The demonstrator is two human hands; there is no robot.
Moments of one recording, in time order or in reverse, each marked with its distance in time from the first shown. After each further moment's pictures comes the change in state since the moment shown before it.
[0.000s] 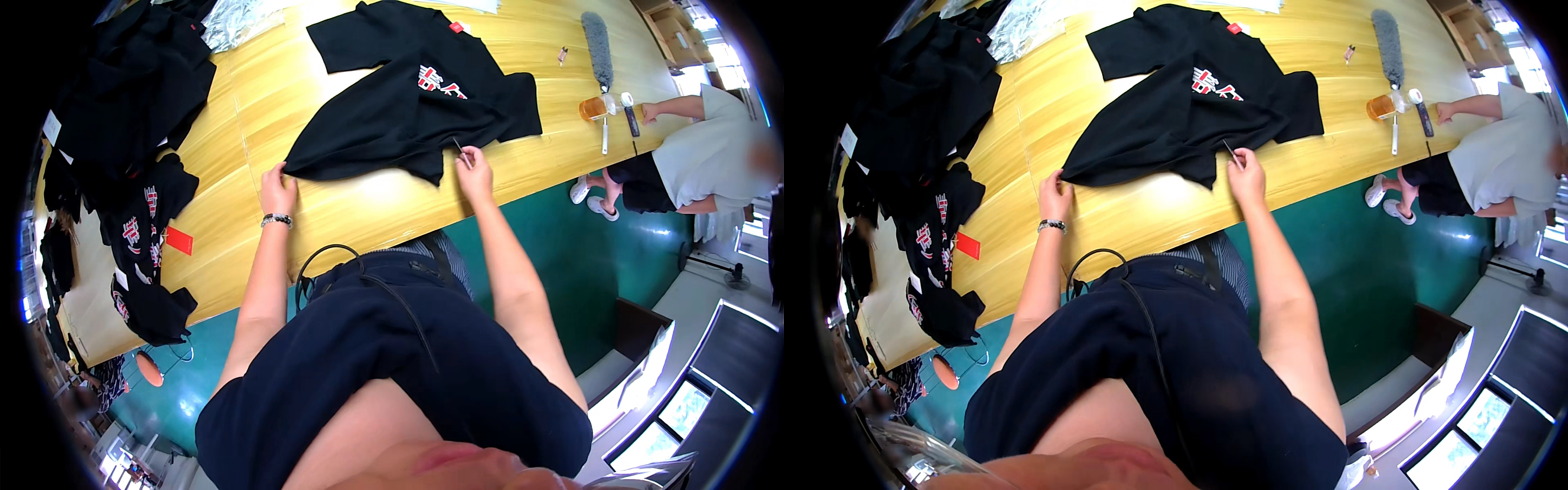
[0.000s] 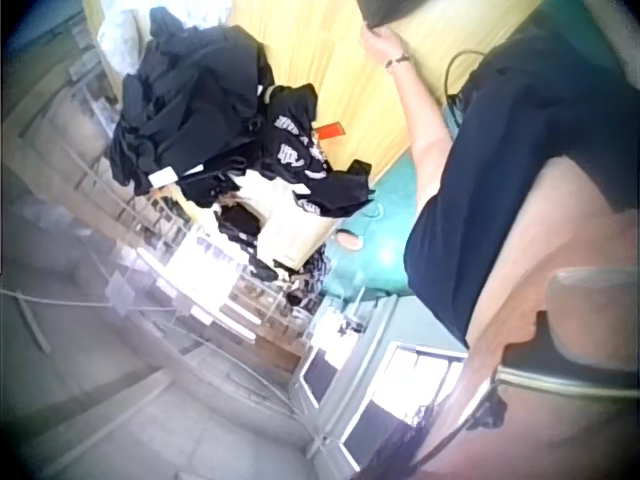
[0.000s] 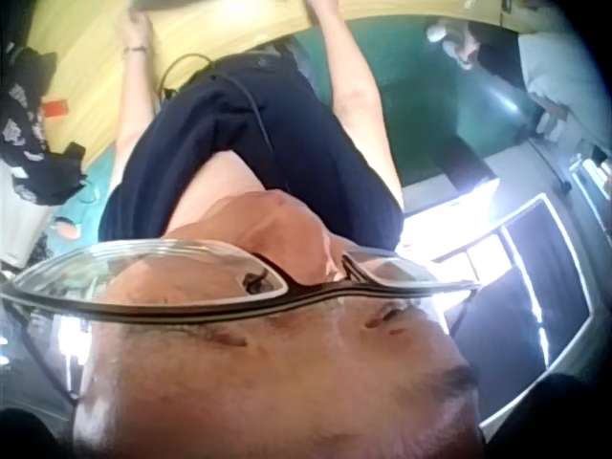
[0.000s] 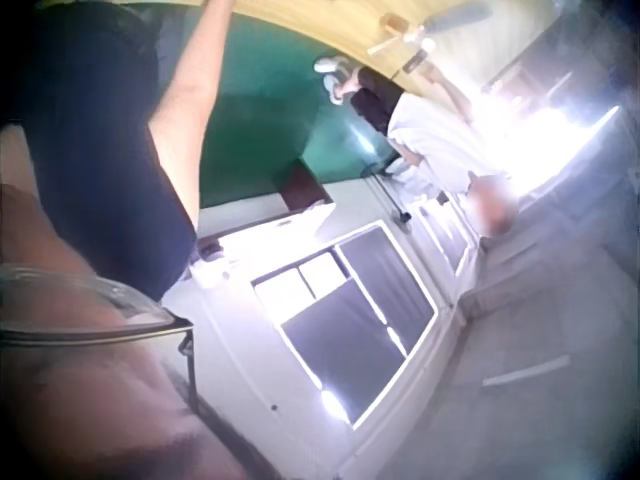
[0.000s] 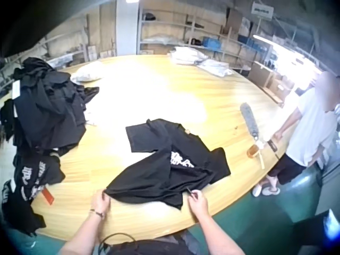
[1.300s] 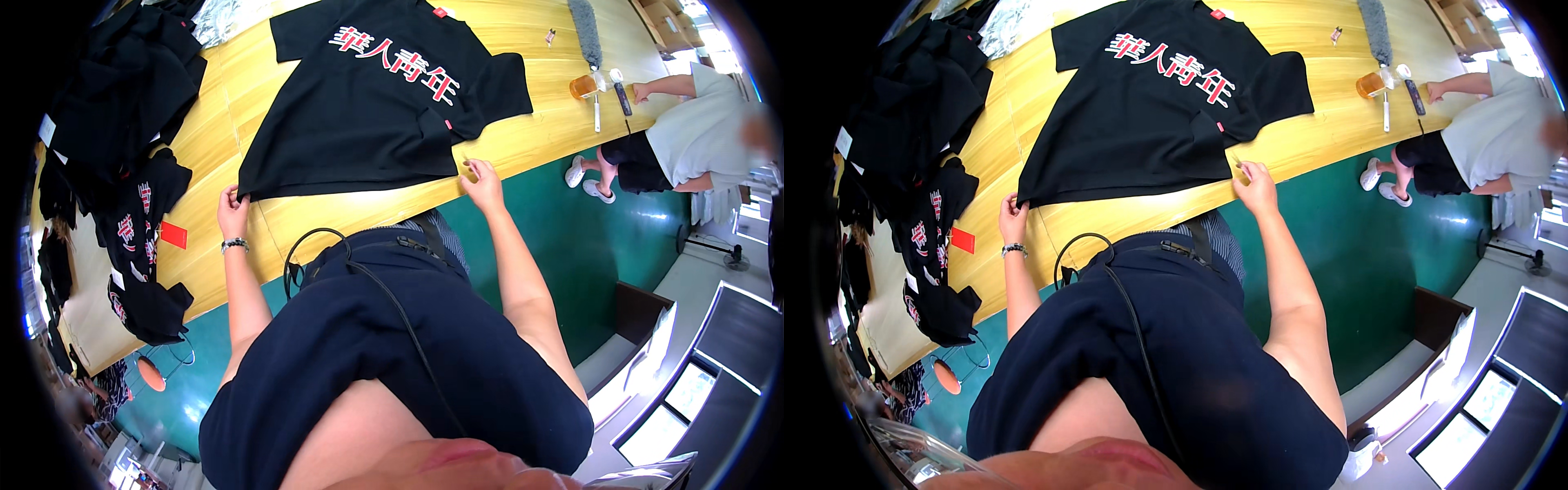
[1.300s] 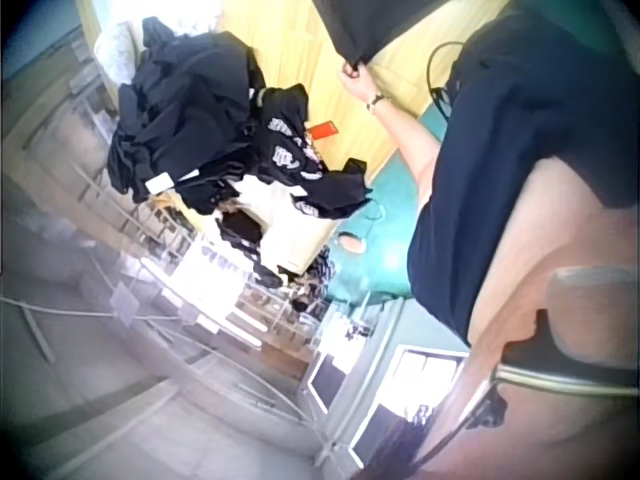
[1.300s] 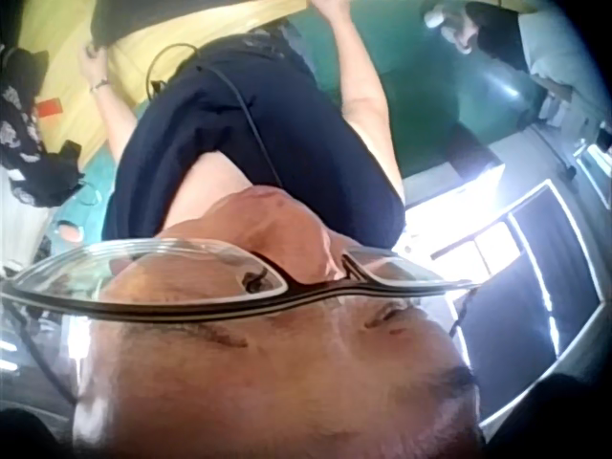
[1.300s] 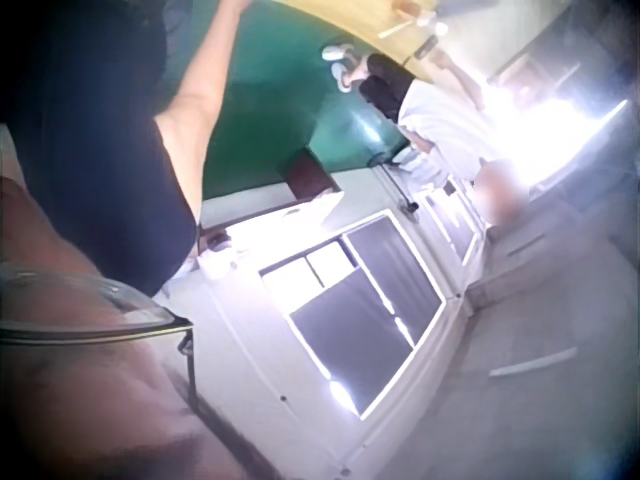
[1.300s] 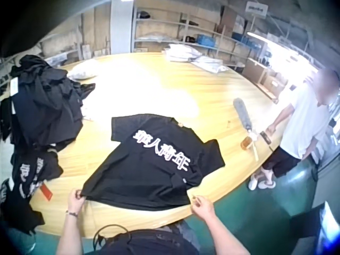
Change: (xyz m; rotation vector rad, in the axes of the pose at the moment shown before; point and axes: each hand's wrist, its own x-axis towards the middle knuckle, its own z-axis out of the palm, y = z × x) left_hand -0.029 -0.084 -0.064 -0.404 0.023 -0.160; right_hand -0.063 0.017 -0.059 -0.270 -0.102 -0.107
